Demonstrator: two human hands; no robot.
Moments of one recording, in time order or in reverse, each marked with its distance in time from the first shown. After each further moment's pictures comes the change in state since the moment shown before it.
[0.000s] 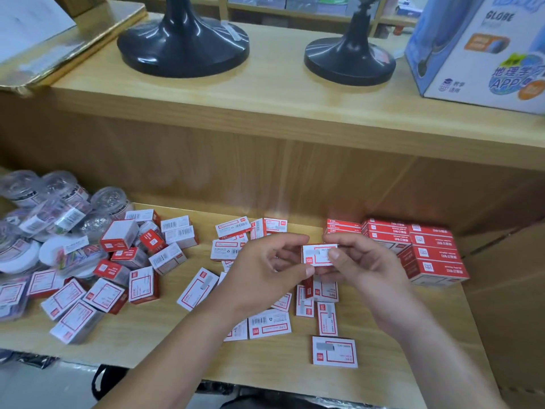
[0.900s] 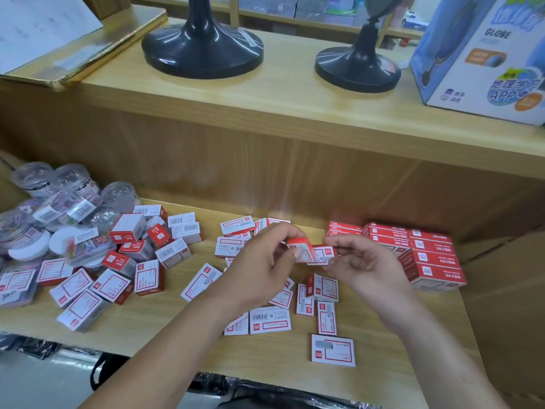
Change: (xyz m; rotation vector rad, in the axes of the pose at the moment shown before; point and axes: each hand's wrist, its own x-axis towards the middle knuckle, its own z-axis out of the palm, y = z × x) left_hand 0.000 0.000 -0.009 0.330 -0.041 0.217; right_hand 0.000 -0.007 0.000 -0.216 -0.007 -0.019
